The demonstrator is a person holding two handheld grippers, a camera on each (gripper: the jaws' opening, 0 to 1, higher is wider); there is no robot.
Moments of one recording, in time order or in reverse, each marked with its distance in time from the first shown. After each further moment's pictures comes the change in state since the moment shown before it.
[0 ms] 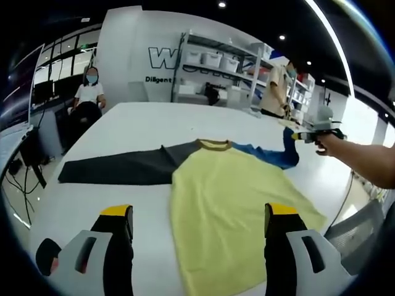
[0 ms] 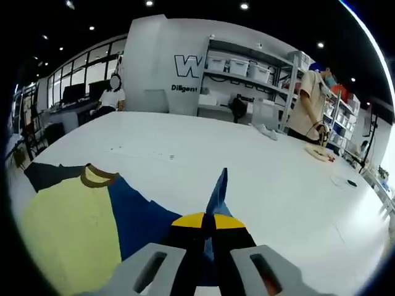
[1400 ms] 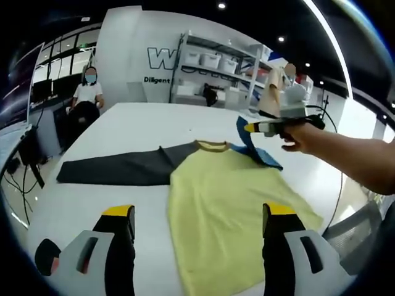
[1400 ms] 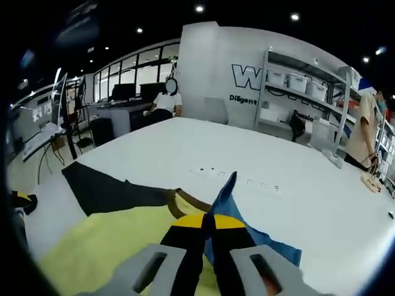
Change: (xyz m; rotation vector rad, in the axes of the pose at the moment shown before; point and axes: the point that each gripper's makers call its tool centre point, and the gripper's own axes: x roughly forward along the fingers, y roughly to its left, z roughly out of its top) left arm -0.002 -0.002 0.001 -0.006 -0.004 -0.018; right arm 0.015 0.222 0.049 -0.112 -0.063 0.331
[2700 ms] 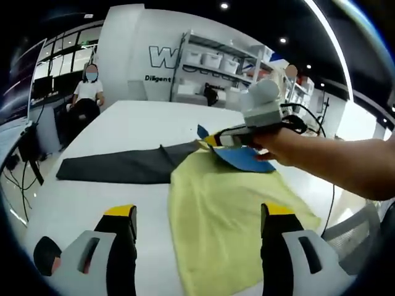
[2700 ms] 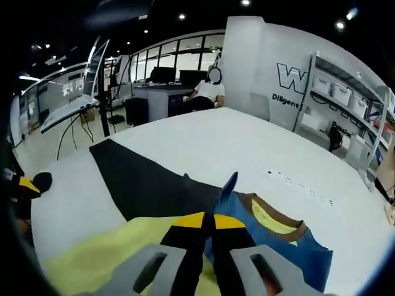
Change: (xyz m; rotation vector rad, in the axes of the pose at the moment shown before) left arm 0.000 0.002 -0.001 -0.021 0.004 -0.006; right arm 0.044 0.130 -0.017 -0.161 0.084 0.220
